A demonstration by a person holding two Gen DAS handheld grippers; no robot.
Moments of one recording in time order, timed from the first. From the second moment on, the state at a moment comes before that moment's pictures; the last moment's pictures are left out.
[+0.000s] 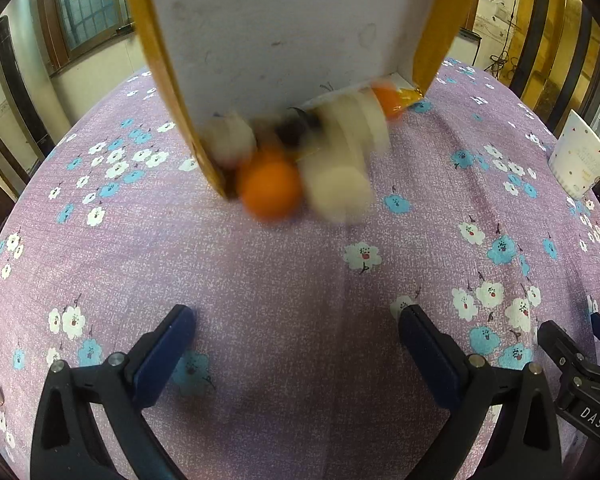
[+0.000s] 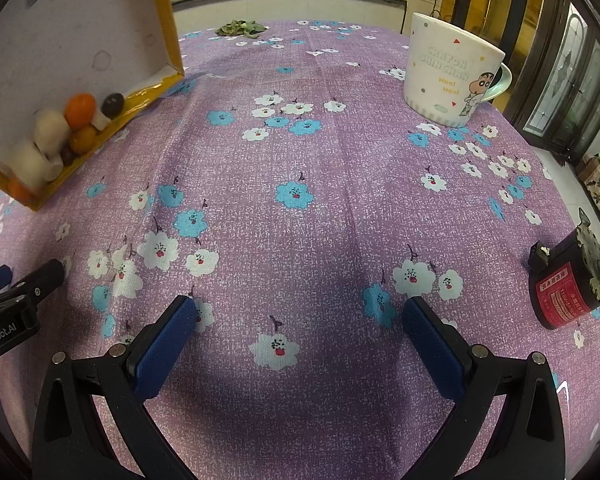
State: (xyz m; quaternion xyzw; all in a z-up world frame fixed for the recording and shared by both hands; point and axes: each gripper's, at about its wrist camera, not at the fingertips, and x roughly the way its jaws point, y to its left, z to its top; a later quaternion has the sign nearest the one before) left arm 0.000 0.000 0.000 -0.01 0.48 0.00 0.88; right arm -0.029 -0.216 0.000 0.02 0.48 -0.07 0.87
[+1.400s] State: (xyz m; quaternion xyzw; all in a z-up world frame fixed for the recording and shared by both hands) left arm 0.000 0.000 -0.001 -0.01 0.48 0.00 0.88; right arm -0.029 -0.215 0.000 0.02 0.48 -0.07 0.87
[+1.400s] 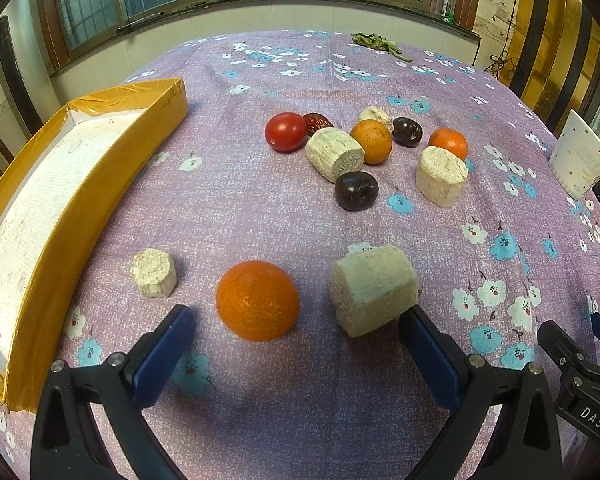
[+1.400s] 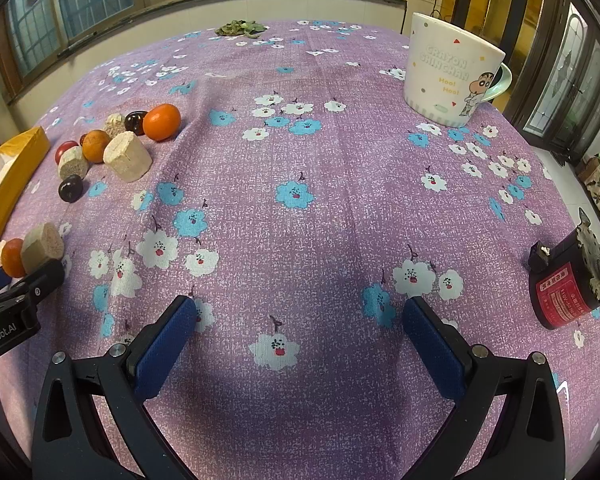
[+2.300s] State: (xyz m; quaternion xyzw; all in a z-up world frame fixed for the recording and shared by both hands) left arm -0.004 0.020 0.016 -0.01 0.46 -0.01 0.89; right arm -0.033 -0.202 0.020 0.02 0.45 -0.09 0.89
